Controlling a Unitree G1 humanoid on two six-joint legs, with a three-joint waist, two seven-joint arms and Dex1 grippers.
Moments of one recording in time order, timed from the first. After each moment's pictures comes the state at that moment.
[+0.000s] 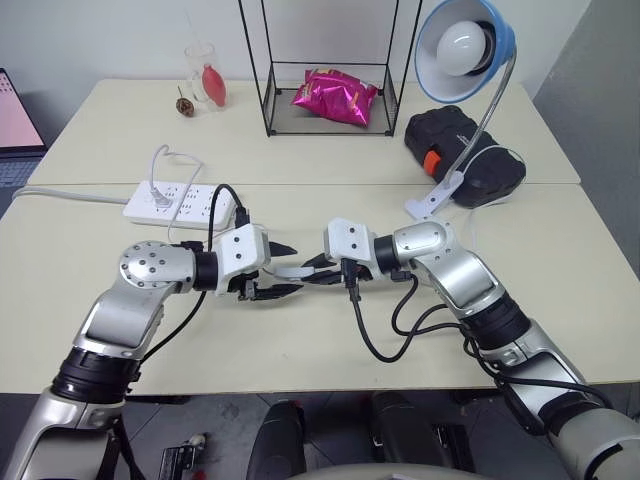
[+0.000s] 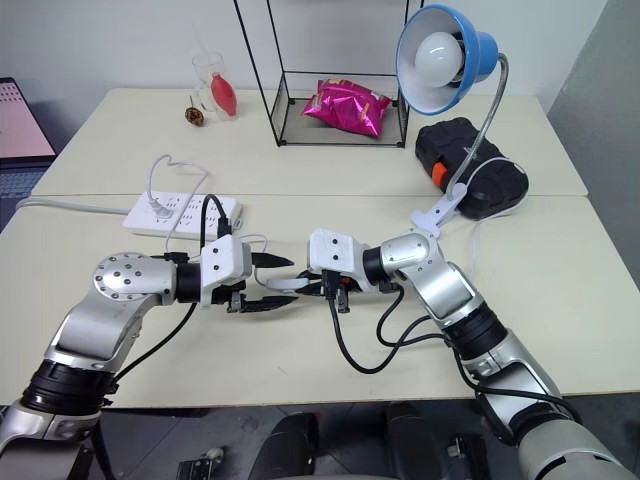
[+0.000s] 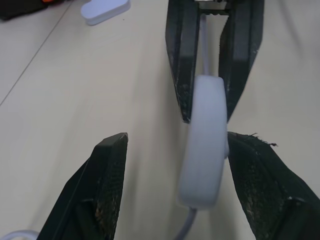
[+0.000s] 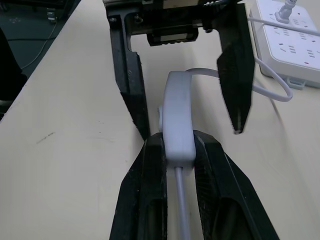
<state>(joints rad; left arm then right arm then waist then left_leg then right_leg) -0.36 0.81 -0.12 -0.13 -0.25 0.23 -1.17 -0.74 -0.31 0.45 0.05 0.05 0.35 1.13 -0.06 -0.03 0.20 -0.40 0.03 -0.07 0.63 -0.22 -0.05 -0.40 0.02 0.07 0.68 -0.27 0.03</state>
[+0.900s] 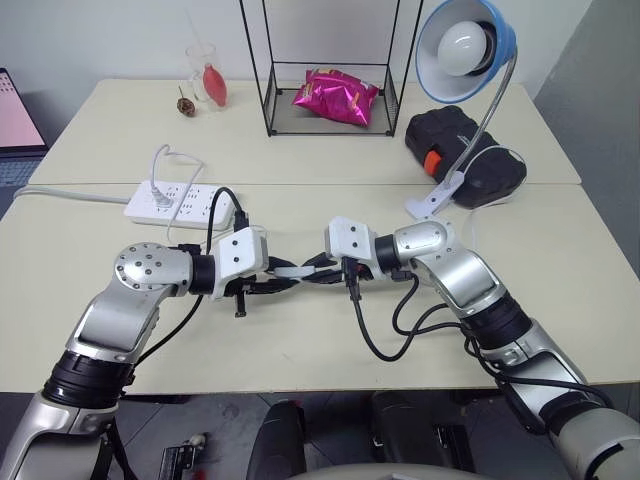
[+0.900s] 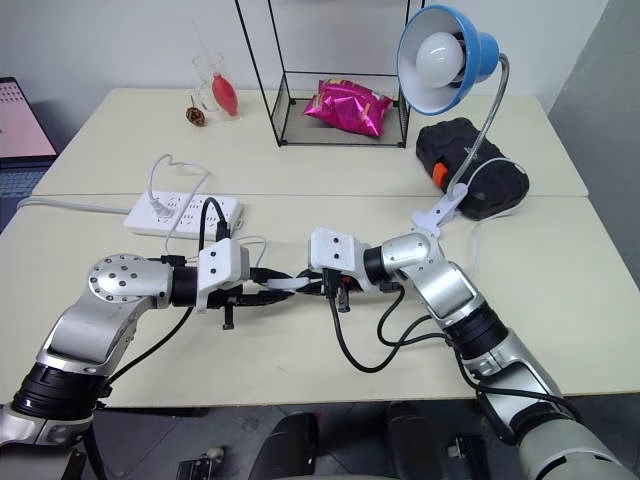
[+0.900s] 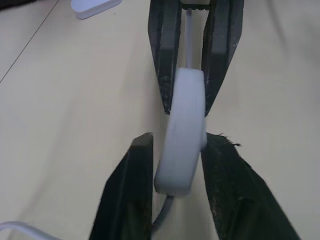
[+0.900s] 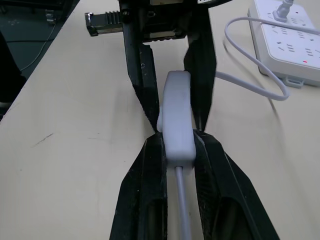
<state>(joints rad) -0.35 0.81 -0.13 -0.15 -0.24 0.25 -1.17 -0.74 -0.32 0.46 0.05 0.06 0.36 1.13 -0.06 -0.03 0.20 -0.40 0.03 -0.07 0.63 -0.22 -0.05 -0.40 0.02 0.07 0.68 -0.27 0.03</state>
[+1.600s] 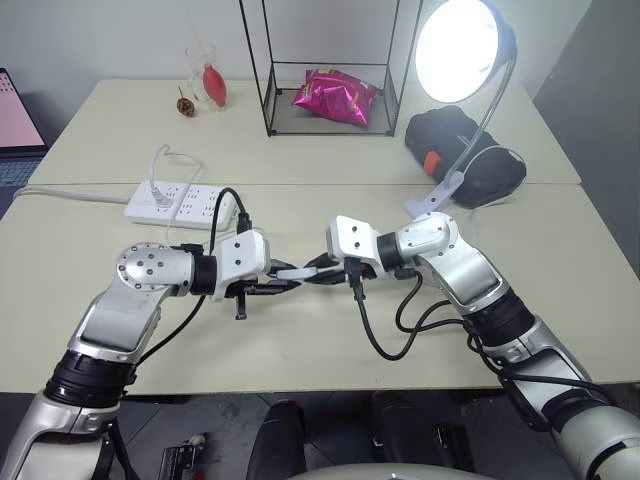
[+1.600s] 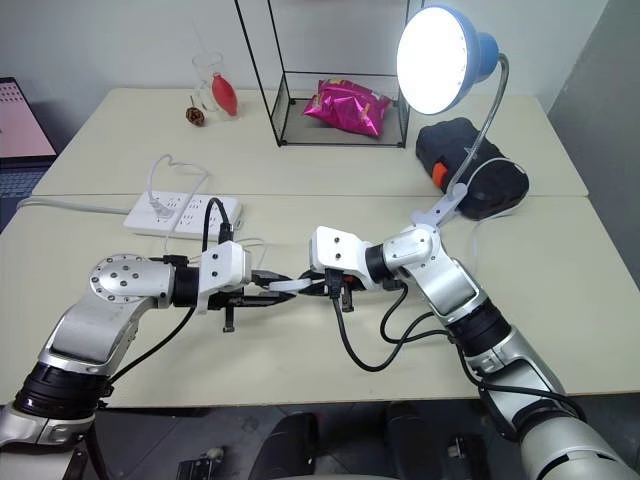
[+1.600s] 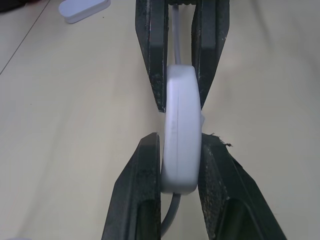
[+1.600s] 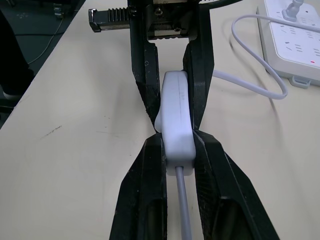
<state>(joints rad) -0.36 0.80 -0.12 -0.15 -0.23 0.23 -1.18 -0.75 -0.32 0.46 0.04 0.06 0.36 1.15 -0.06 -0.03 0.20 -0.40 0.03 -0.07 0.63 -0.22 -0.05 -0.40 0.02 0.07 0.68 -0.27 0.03</state>
